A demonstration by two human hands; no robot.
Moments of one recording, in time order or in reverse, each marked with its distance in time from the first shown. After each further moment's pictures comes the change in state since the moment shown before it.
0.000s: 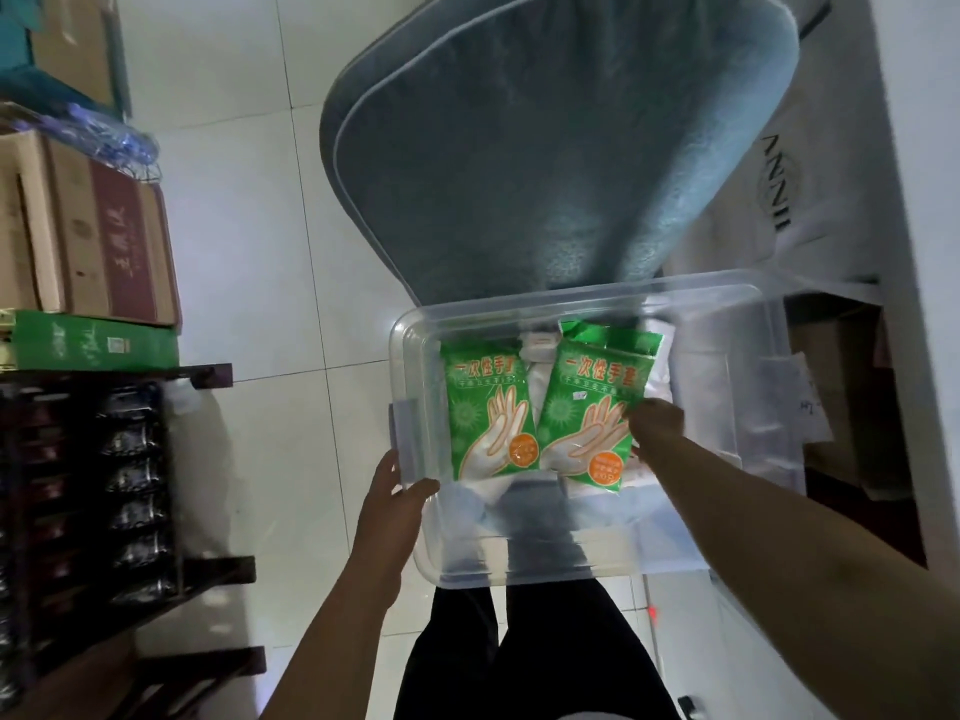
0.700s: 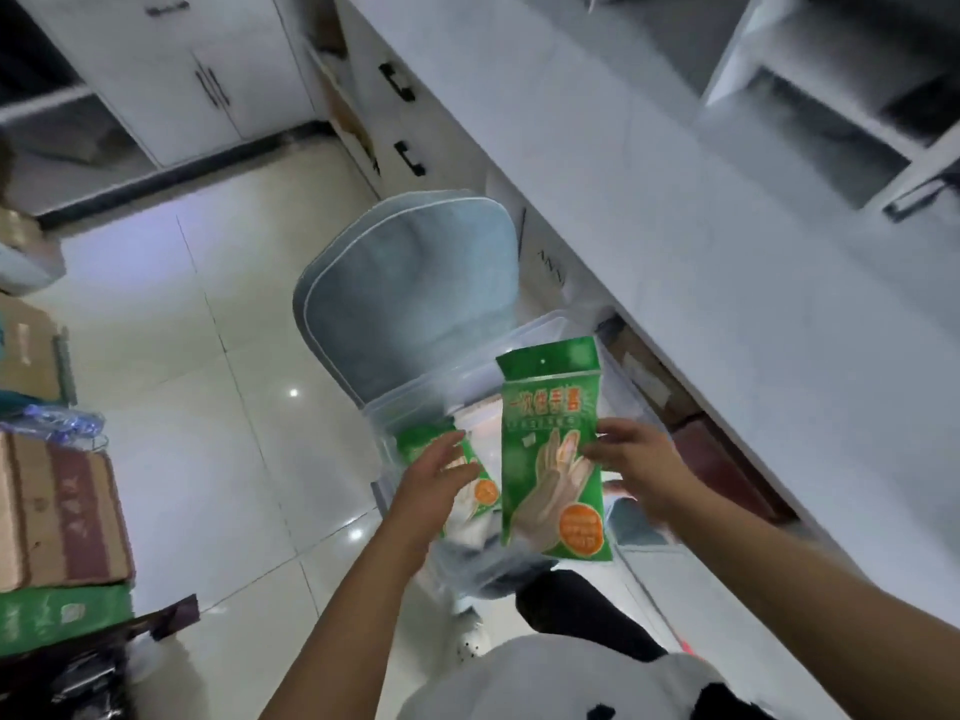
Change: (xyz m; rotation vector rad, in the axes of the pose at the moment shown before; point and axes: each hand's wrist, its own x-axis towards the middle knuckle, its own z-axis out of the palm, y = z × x) left_hand -0.137 0.058 -0.009 0.264 -0.529 0.484; right_hand -0.277 0.087 -0.136 0.568 -0.225 -0.434
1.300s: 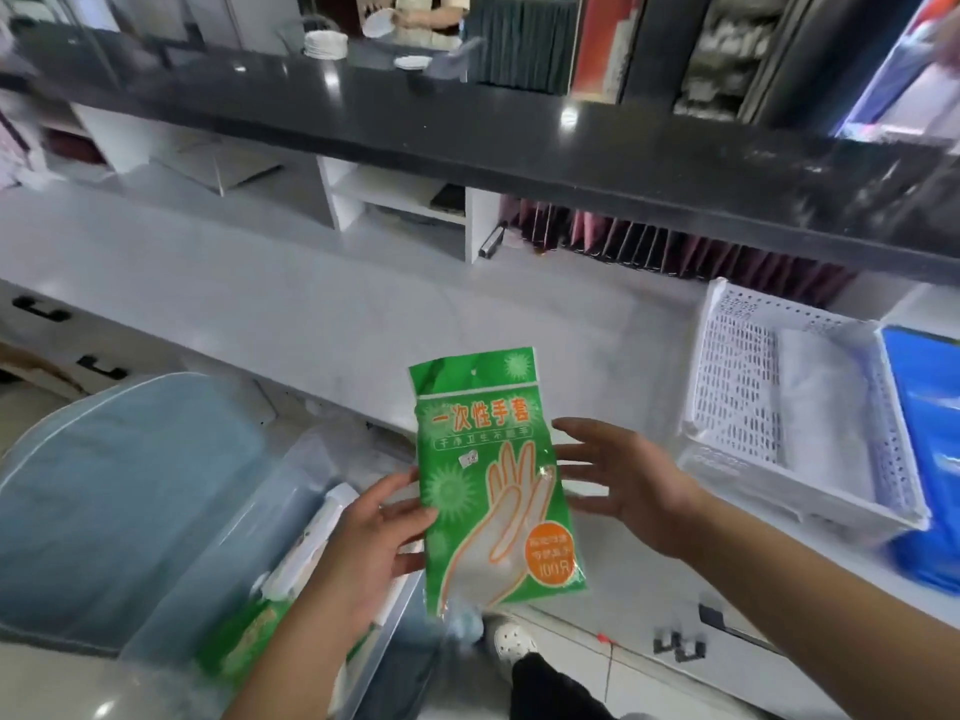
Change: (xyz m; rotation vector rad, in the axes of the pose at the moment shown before) left_hand -0.074 0.054 0.172 0.088 -0.641 0.160; right_hand -0.203 0.018 -0.183 0.483 0.270 -0.167
